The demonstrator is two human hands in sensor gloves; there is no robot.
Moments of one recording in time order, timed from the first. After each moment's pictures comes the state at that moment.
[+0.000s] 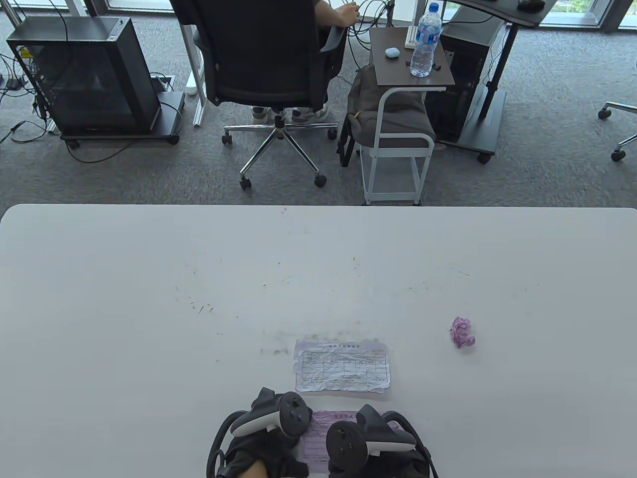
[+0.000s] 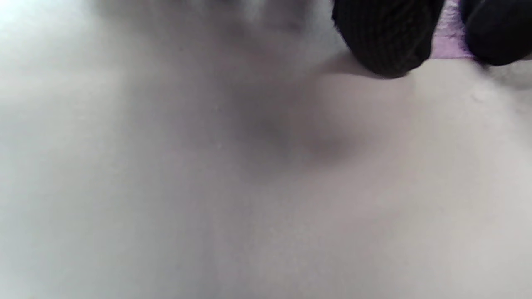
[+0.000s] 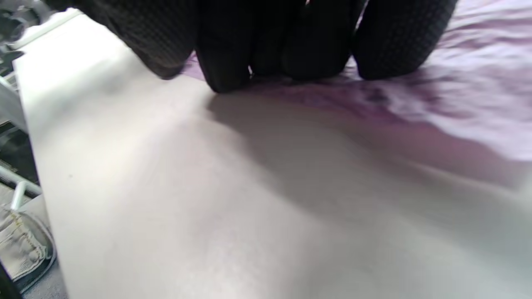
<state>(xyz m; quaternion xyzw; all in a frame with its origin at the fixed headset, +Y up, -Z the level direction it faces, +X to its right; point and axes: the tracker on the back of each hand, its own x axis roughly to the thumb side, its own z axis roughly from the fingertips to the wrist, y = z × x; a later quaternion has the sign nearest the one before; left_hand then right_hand) -0.118 -0.792 -0.225 -0.44 -0.18 0.05 0.88 0.058 -0.762 -0.199 0.33 0.31 0.89 0.06</state>
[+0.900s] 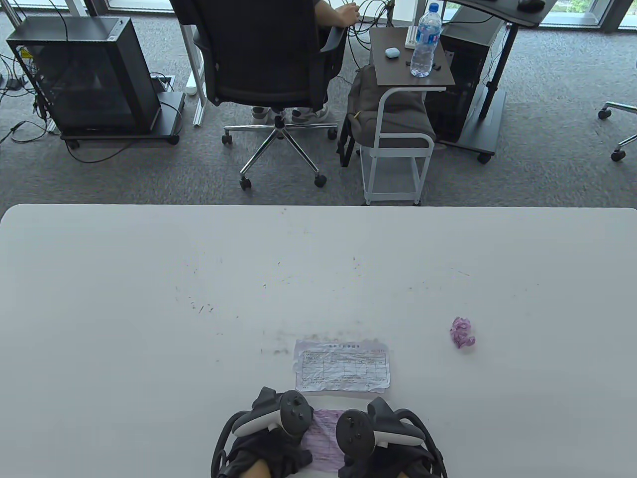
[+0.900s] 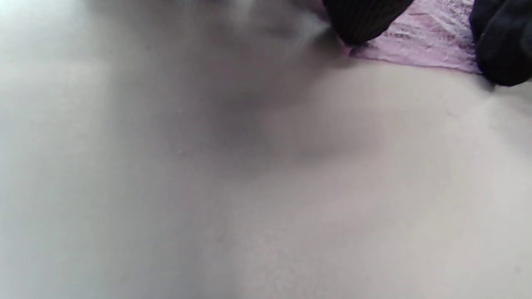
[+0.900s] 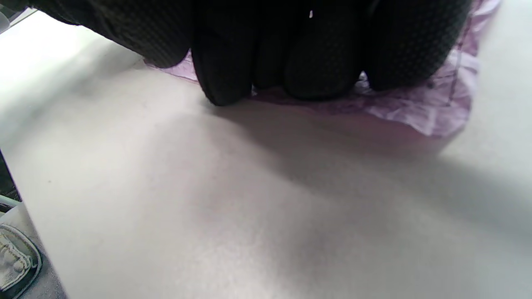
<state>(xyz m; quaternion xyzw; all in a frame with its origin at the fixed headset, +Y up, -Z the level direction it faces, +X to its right) -0.116 -0.792 -0.225 -0.44 -0.18 0.08 0.88 0.067 -0.764 -0.203 0.29 0.34 0.89 0.05</state>
